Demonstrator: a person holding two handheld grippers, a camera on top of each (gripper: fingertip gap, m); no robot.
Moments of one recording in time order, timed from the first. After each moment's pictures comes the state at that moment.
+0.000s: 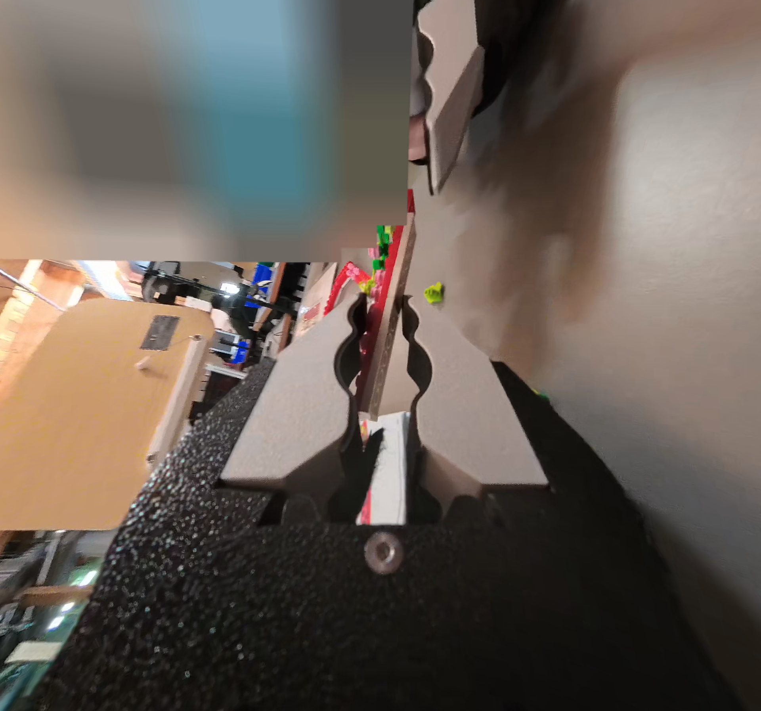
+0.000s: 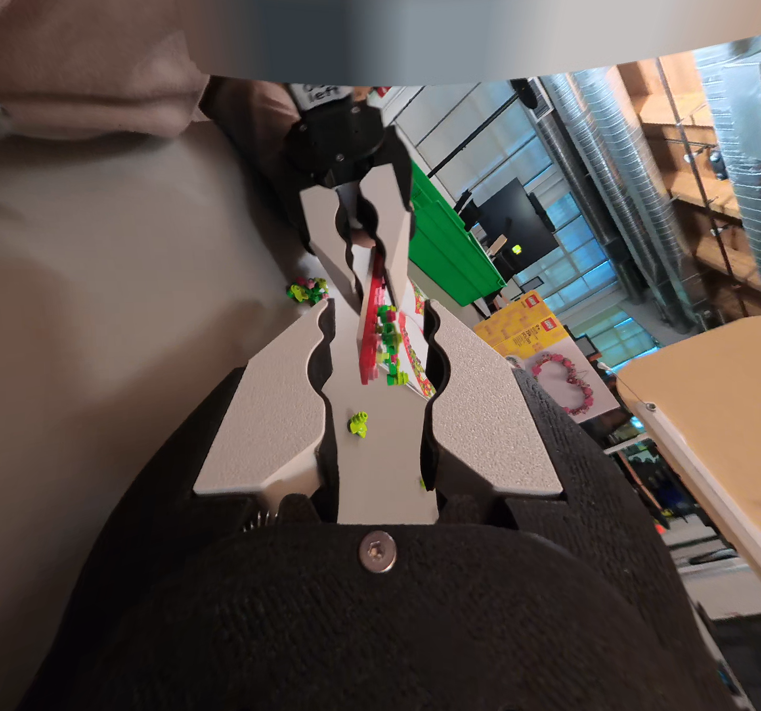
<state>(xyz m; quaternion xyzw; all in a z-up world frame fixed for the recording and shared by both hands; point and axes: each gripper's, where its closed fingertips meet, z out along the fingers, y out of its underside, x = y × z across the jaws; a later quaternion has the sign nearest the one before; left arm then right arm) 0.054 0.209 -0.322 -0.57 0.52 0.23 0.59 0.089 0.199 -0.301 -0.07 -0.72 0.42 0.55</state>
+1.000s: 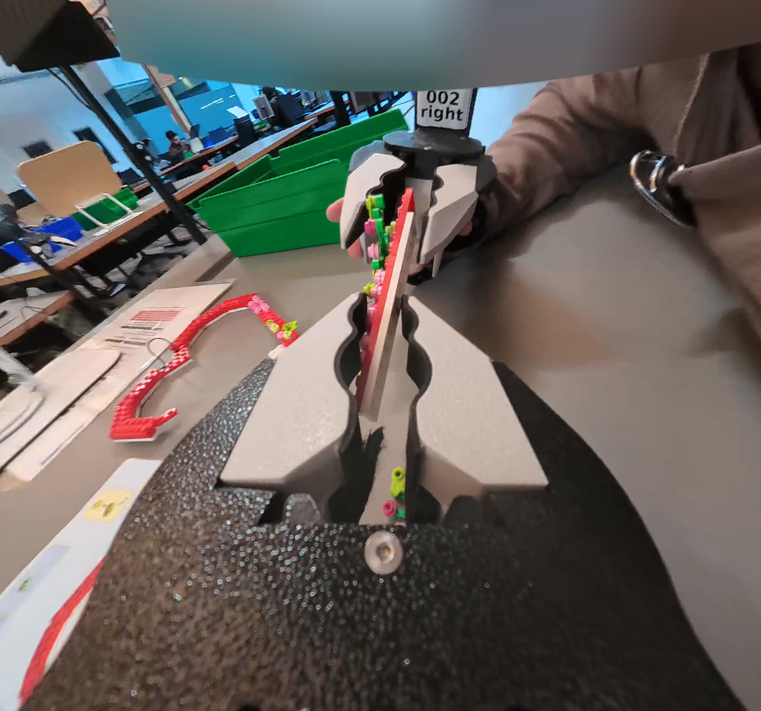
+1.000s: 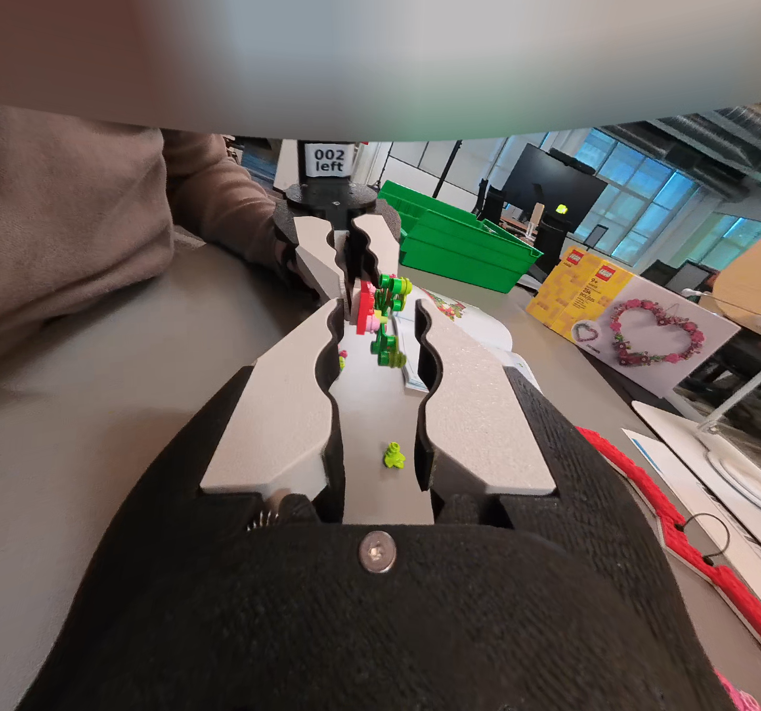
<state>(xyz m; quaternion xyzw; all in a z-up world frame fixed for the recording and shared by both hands) 0.072 0.205 -0.296 -0.65 0.36 -0.11 0.65 0.079 0.207 -0.278 -0.21 -0.66 0.56 0.46</state>
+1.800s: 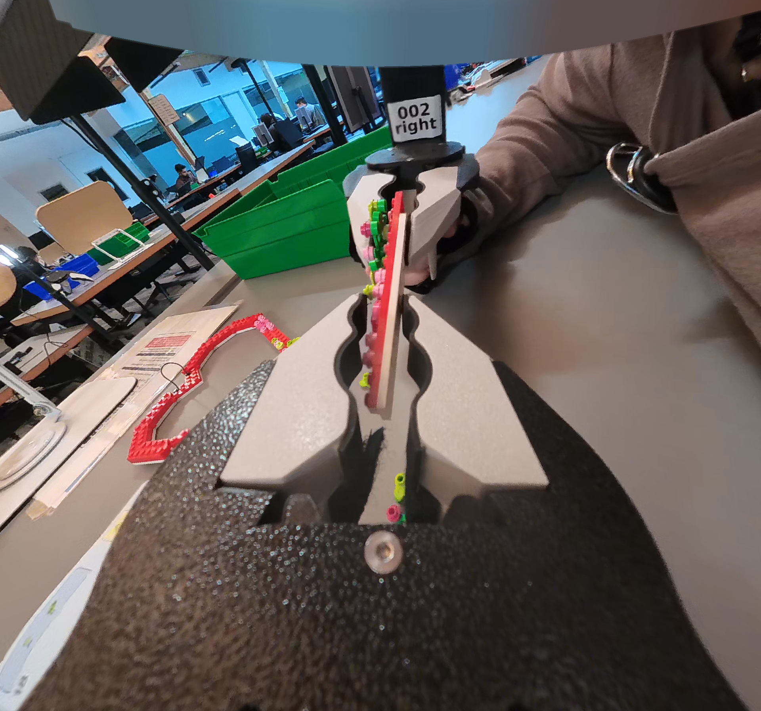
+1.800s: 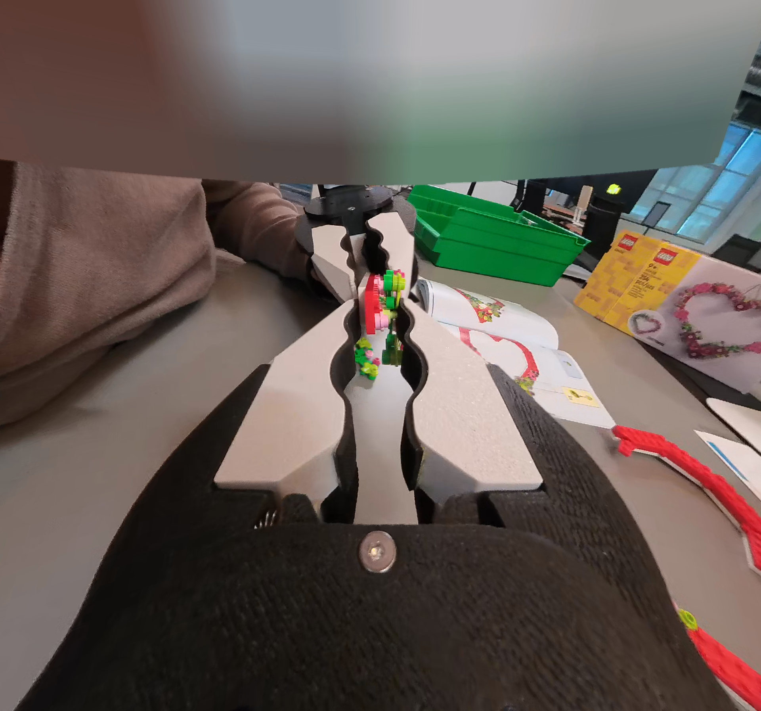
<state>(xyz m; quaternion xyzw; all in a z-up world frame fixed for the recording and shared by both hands) 0.074 0.196 -0.291 -0.63 0.39 -0.10 0.67 0.083 0.197 -0.278 -0.22 -0.66 0.60 0.40</state>
